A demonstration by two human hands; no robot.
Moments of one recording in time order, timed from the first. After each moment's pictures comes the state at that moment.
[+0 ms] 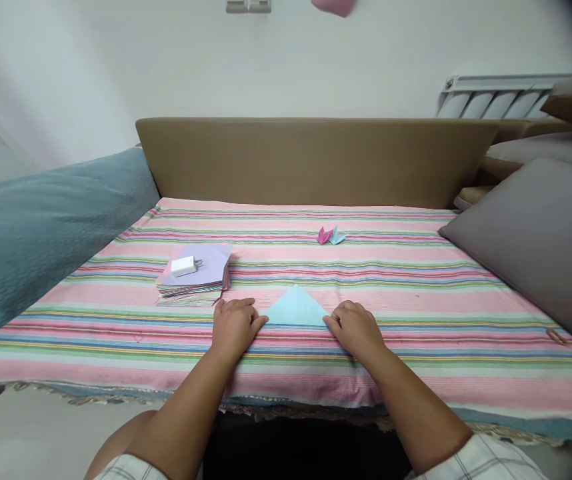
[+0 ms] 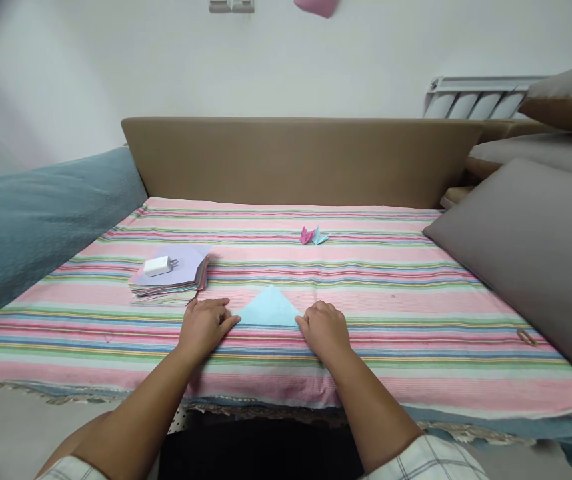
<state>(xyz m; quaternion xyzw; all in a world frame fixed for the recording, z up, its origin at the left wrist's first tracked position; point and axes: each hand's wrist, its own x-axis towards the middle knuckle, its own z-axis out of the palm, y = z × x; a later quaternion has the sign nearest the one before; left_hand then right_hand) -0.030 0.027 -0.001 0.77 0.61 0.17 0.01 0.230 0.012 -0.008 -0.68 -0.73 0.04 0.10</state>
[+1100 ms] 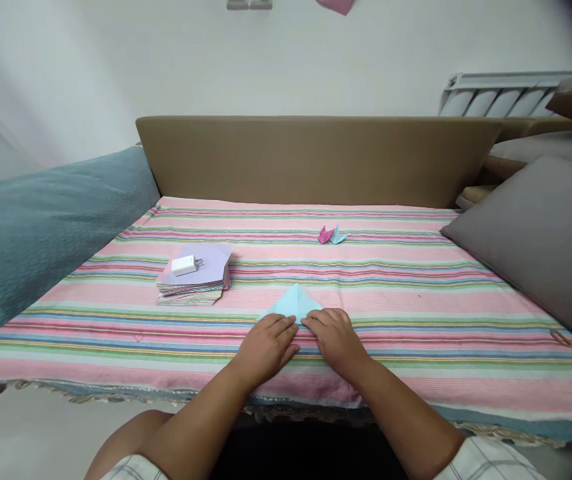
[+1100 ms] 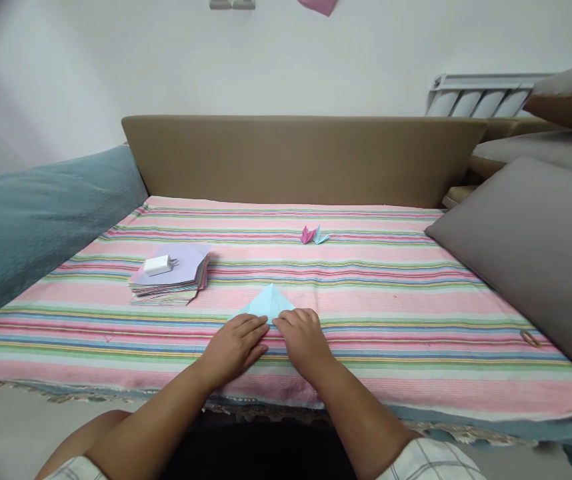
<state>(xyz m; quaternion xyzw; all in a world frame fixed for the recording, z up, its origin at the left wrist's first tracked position) 0.004 0.003 -0.021 0.92 0.34 0.19 -0.03 0.202 -0.001 -0.026 -0.50 -0.85 0.01 0.19</state>
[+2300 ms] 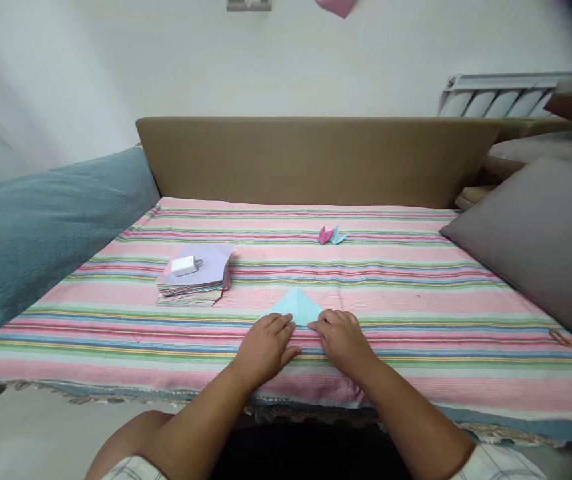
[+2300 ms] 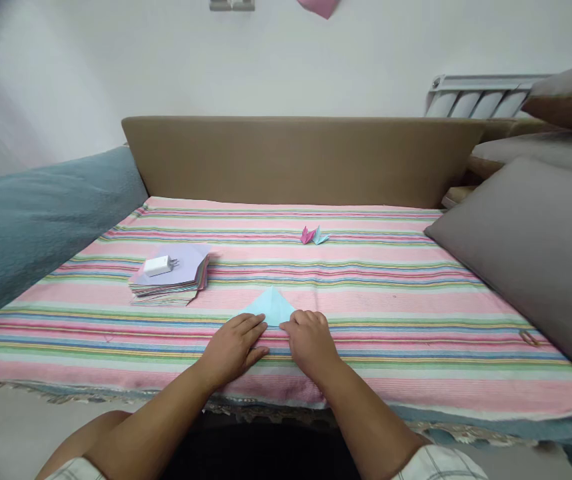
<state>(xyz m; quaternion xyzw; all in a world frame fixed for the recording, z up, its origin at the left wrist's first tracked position) 0.006 0.002 -0.022 0.91 0.39 0.16 -0.04 0.210 -0.007 -0.016 -0.55 -0.82 0.05 0.15</state>
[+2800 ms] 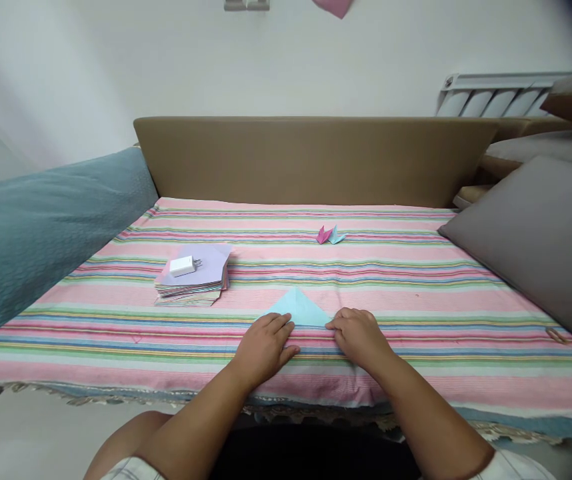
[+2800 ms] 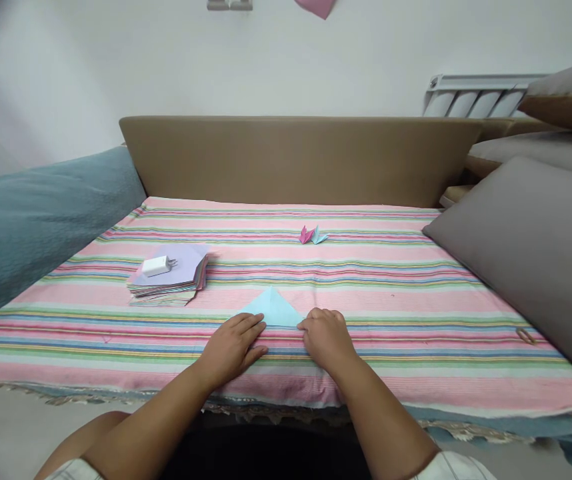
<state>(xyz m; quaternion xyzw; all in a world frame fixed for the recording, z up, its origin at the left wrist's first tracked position) 0.007 0.001 -0.018 0.90 0.40 0.15 -0.03 0.238 -0.001 -0.005 -0.61 -0.78 0.09 0.09</state>
